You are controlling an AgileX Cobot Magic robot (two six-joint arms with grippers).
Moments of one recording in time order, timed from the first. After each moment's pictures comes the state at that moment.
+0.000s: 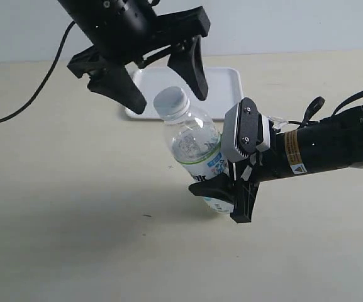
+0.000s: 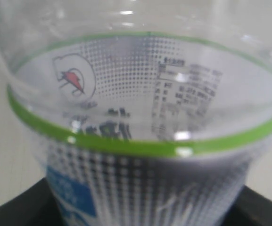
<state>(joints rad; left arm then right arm) -0.63 1.80 -1.63 -0.43 1.22 -0.23 0.17 1.89 -0.69 -1.32 -0.79 0.43</state>
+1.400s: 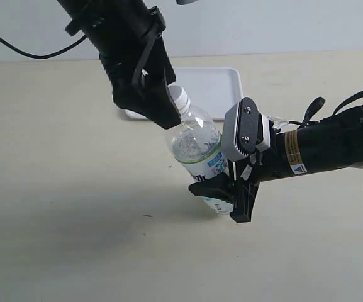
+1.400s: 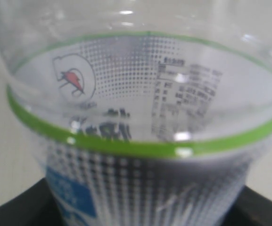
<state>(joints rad) -0.63 1.80 -1.63 -0.43 1.22 1.00 0.17 1.89 -0.69 -1.33 -0.79 0.44</state>
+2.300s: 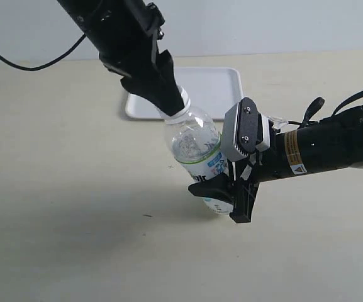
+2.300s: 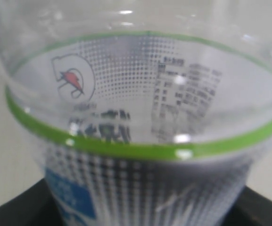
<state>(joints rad) -0.63 1.80 -1.63 -0.43 1.22 0.72 0.17 1.89 -0.69 -1.33 -0.79 0.45</state>
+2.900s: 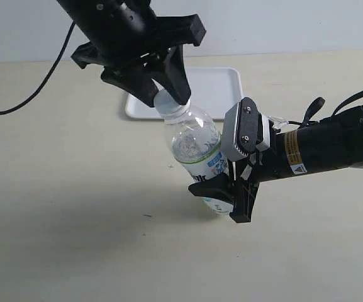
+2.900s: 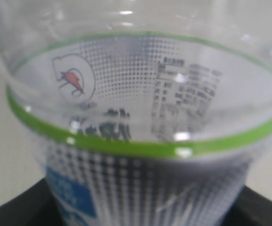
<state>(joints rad) -0.63 1.80 -1.63 -0.43 1.22 -0.07 0.17 1.89 -0.69 -1.33 -0.79 0.45</state>
